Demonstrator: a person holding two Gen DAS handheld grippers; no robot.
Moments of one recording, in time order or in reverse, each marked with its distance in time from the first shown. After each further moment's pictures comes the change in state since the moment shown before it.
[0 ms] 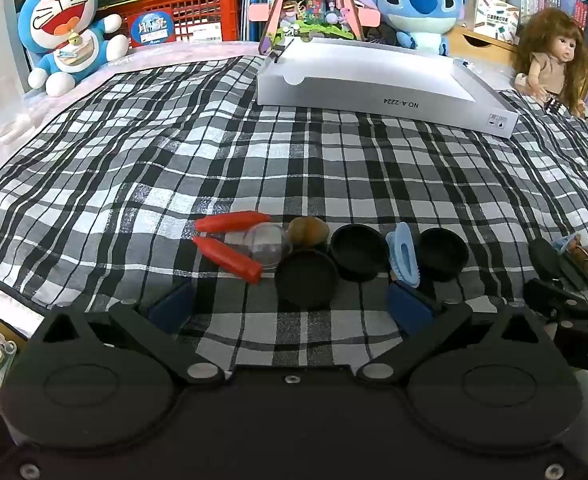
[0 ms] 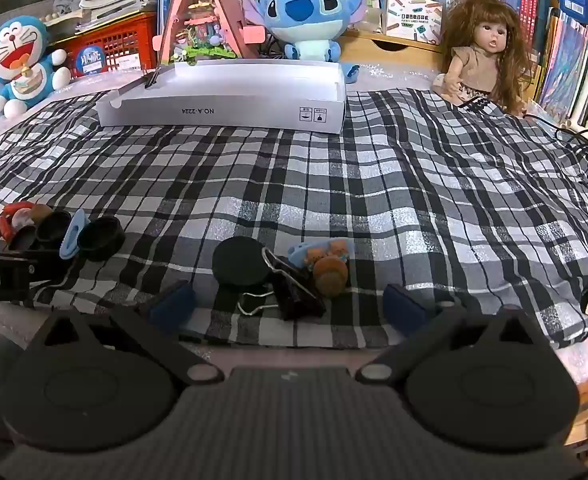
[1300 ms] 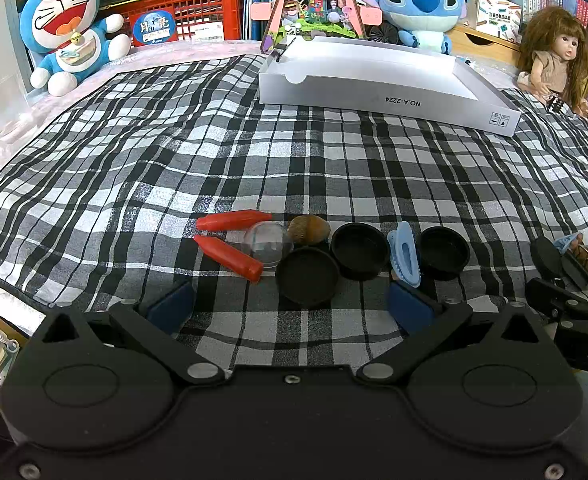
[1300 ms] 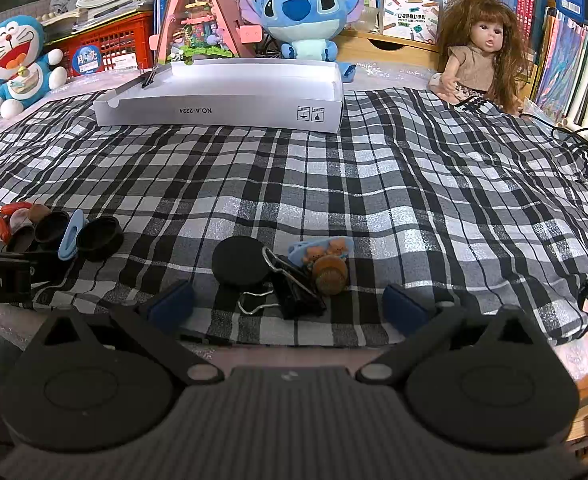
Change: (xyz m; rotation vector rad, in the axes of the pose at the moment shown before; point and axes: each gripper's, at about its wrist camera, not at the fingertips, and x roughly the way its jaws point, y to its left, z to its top) left arm 0.000 -0.001 0.000 0.001 0.010 0.006; right arm -0.002 0.001 0.001 -0.004 -0.002 -0.005
